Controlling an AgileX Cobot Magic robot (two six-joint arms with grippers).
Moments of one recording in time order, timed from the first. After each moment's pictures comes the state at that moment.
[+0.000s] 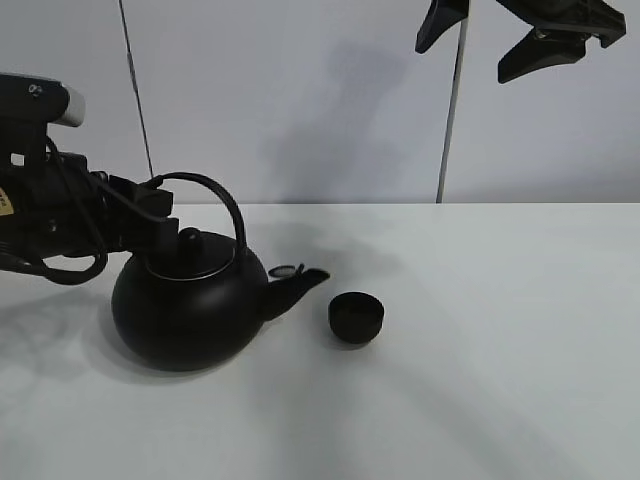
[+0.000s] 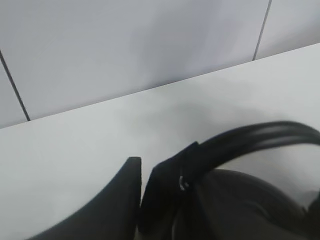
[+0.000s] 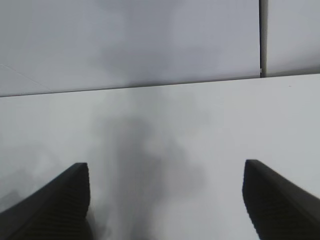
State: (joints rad) left arm -0.40 1.84 -0.54 0.05 -0.93 0.03; right arm 0.22 1.65 -1.35 0.23 0.50 0.06
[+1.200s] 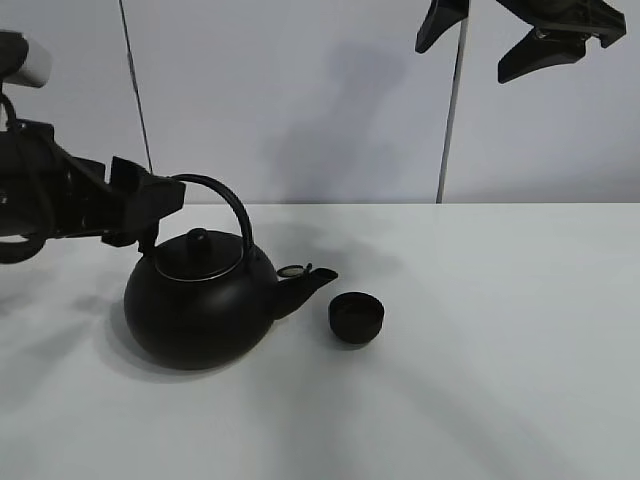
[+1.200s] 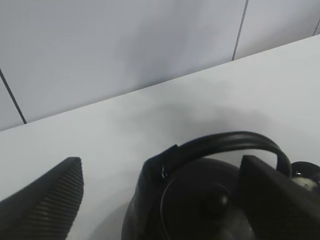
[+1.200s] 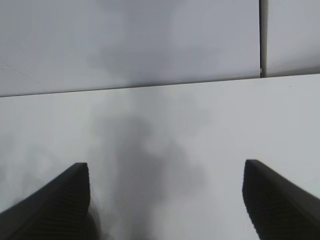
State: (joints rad) left arm -0.40 1.64 -0.49 0.14 -0.74 -0.04; right arm 0.22 1.65 -1.35 0.23 0.50 0.06
